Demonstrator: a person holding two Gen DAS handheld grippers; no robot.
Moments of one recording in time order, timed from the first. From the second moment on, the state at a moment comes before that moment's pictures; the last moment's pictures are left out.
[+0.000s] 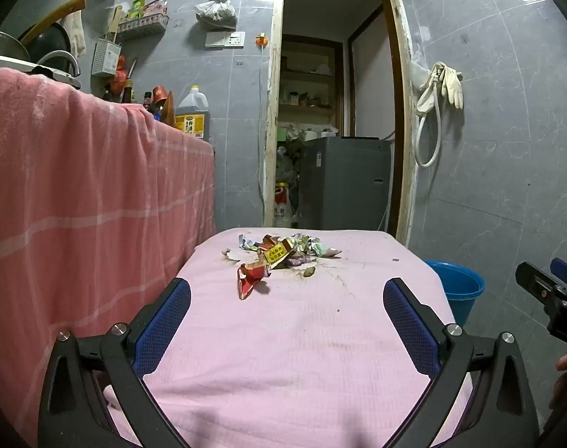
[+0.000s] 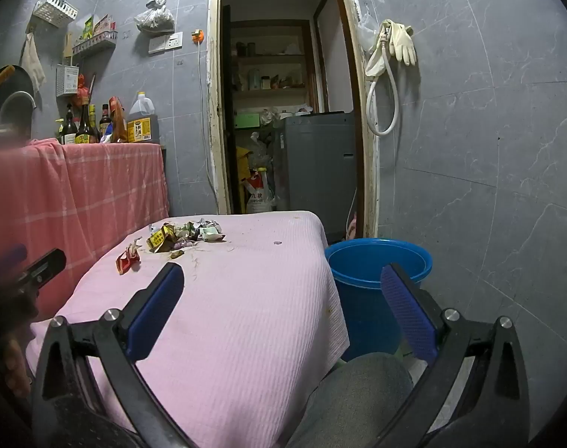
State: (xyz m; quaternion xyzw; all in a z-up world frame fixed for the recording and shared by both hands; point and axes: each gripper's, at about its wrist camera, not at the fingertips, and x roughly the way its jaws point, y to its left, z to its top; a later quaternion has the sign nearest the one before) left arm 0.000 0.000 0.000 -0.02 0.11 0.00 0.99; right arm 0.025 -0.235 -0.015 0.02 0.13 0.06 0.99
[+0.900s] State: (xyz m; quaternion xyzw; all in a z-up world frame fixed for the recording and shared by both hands) left arm 0.000 0.000 0.000 -0.02 0.11 0.00 0.99; right arm 0.025 -0.237 -0.015 0.02 0.13 0.06 0.99
